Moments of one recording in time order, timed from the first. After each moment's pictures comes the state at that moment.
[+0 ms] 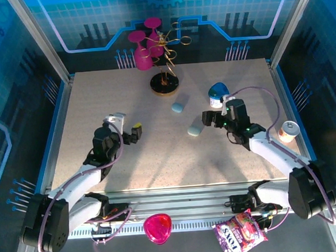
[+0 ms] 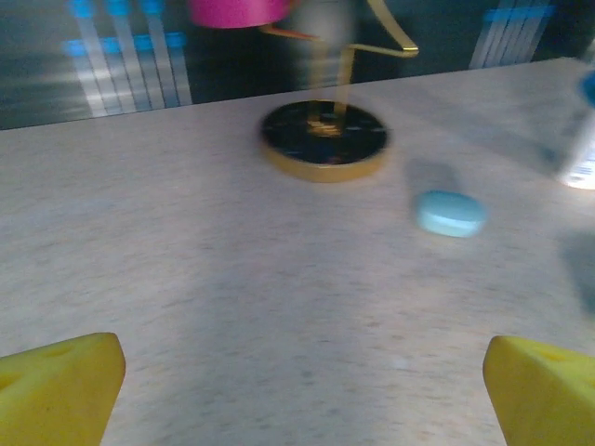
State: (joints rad) left arm -0.24 1.06 0.34 0.43 0.01 -0.03; right arm 0.30 1.19 0.68 -0.10 0.04 0.31
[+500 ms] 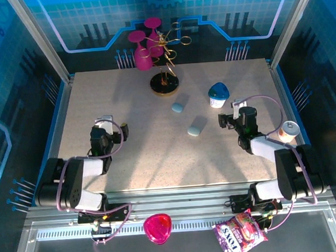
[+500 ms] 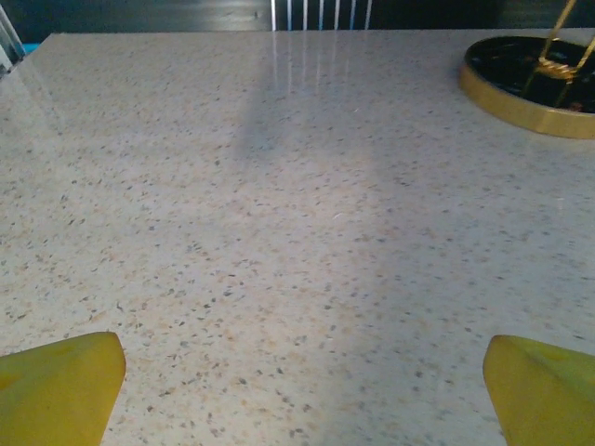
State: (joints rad) left arm -0.04 1.48 0.29 0.83 -0.06 -0.05; right arm 0.09 1.39 0.46 0.43 0.10 -0.03
